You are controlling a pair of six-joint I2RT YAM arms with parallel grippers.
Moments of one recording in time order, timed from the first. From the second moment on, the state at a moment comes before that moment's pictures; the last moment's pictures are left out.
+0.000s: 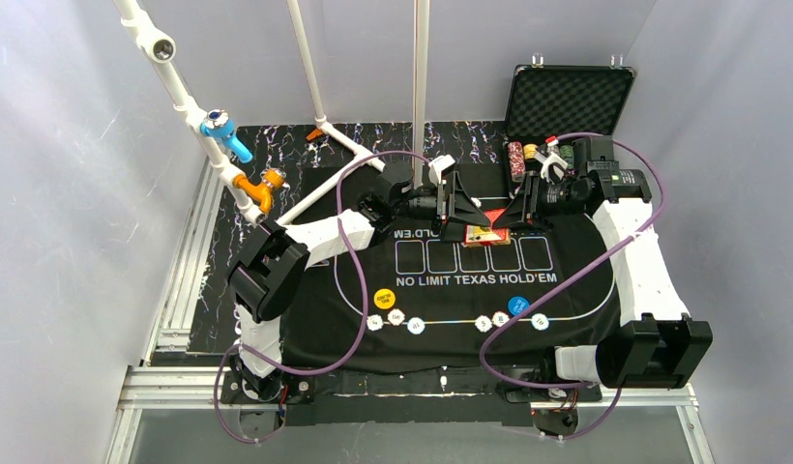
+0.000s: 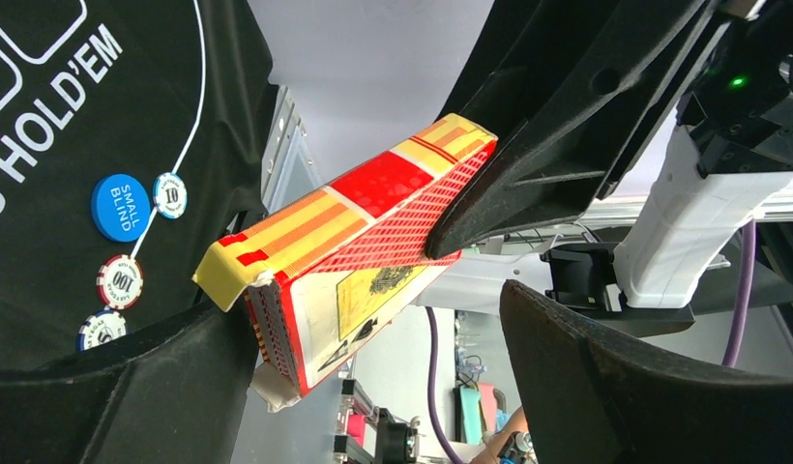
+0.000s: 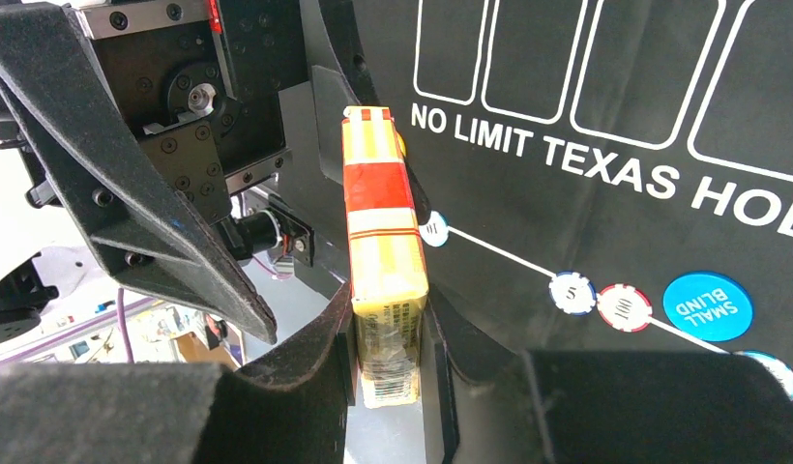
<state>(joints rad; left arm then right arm) -0.75 1.89 1.28 0.50 0.89 -1.30 0.04 1.31 1.35 -1.11 -0.75 0.26</state>
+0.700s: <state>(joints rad) -0.75 1.93 1.28 0.48 0.87 -1.29 0.05 1.33 1.39 -1.12 -0.72 0.26</state>
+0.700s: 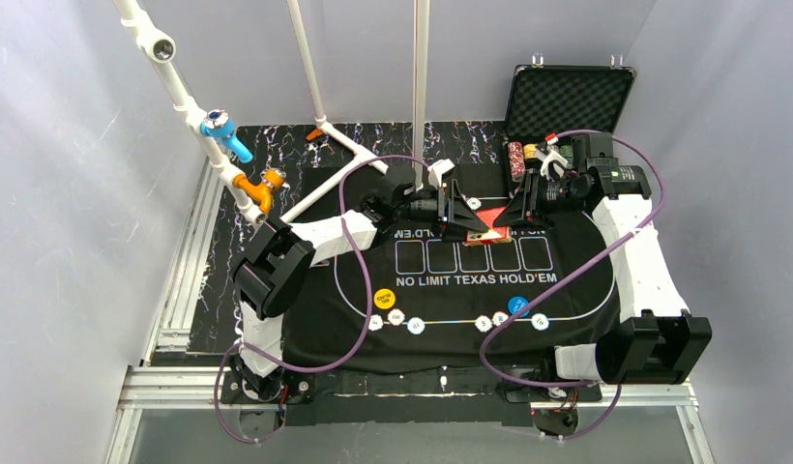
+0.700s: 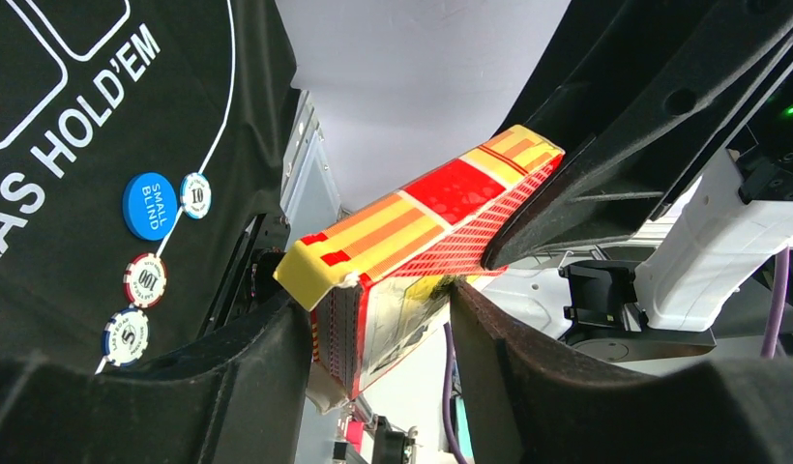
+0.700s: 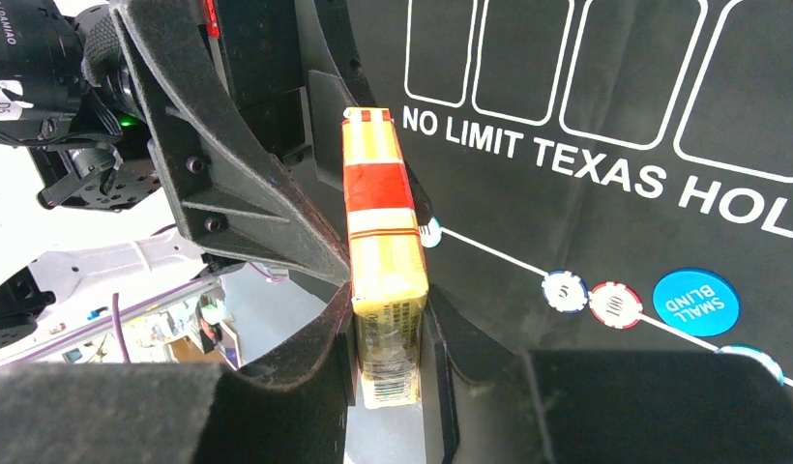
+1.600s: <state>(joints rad) -0.75 1.93 1.28 0.48 0.88 -1.30 0.05 1.34 1.40 -1.13 -0.71 0.26</state>
